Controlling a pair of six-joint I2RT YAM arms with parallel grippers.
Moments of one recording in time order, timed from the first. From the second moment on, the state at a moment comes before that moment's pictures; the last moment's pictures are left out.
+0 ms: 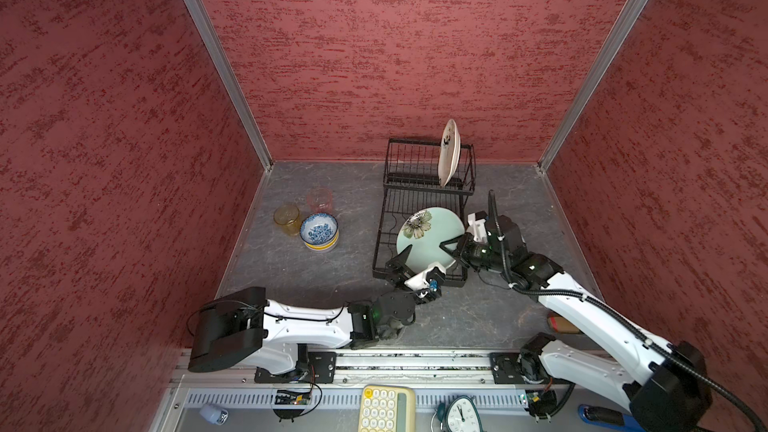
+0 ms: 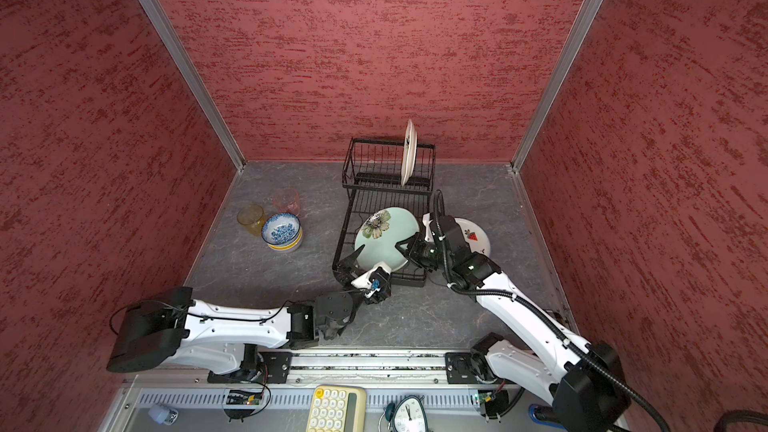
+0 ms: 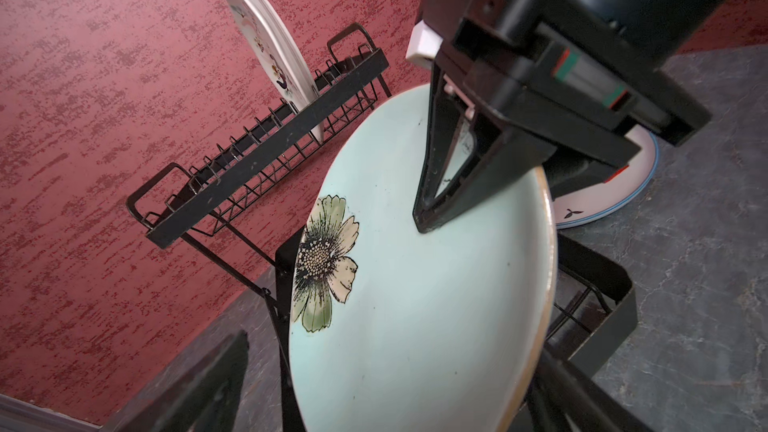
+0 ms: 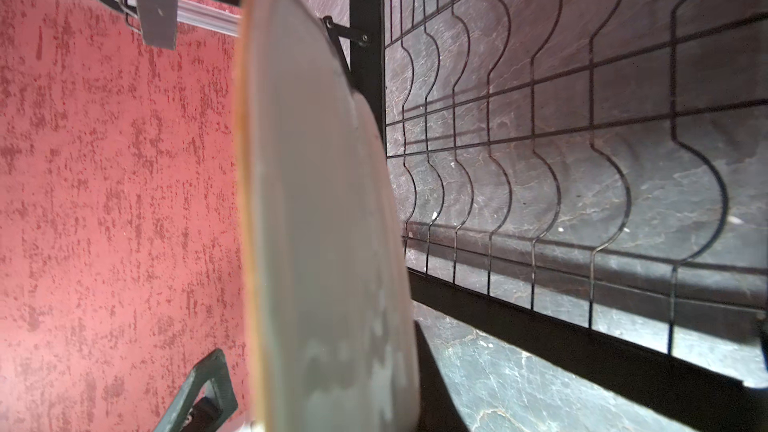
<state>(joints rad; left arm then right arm) -1.35 1.34 0.57 0.60 -0.85 0.38 0.54 1.04 0.75 -0.29 -0.33 1.07</state>
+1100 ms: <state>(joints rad) -1.26 1.08 0.49 0.49 -0.74 0.16 0.41 0.82 0.63 -0.41 -0.26 1.13</state>
